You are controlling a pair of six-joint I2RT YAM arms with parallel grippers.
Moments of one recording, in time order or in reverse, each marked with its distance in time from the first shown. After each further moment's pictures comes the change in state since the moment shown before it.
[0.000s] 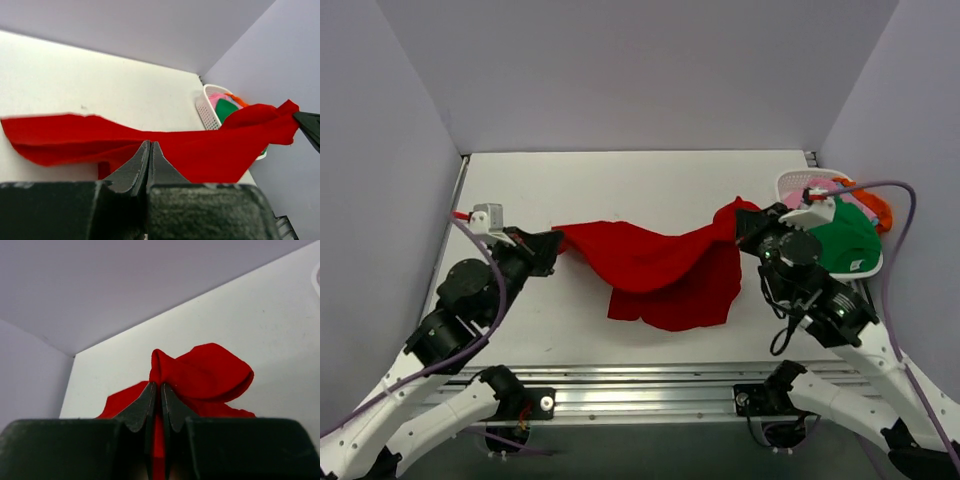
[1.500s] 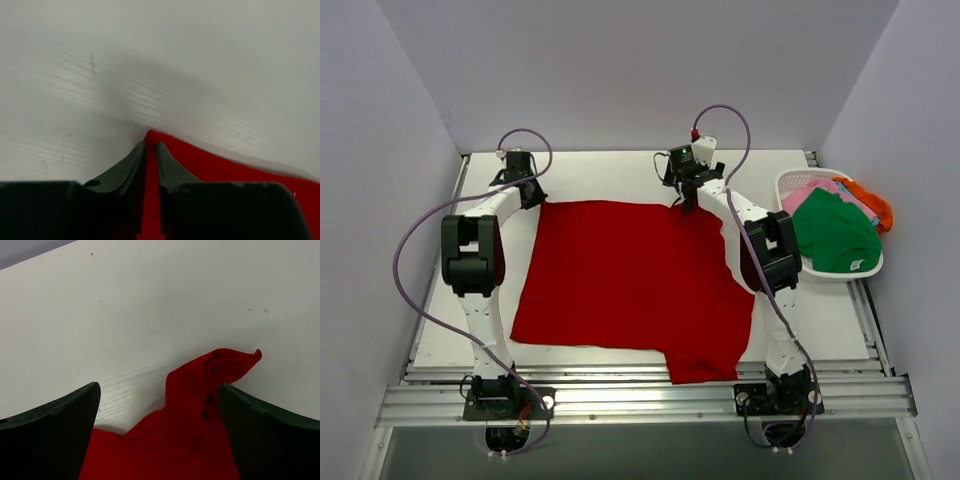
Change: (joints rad) left arm 0.687 1.462 0.738 -0.020 0.249 0.134; right arm -0.304 1.382 0.786 0.060 -0.093 -0.170
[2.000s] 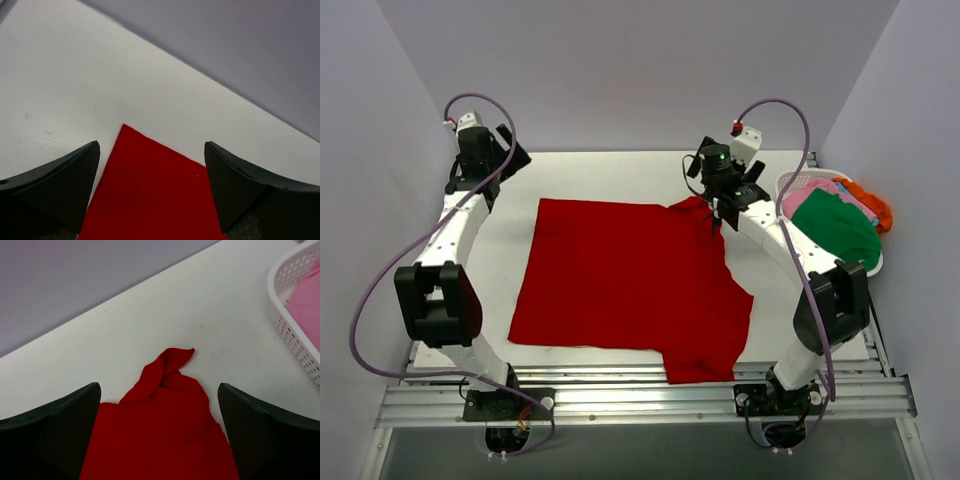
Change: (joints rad) left arm 0.105 -0.360 -0.089 0.031 0.041 -0.075; right arm 0.013 -0.533 -0.364 0.050 0.098 0.046
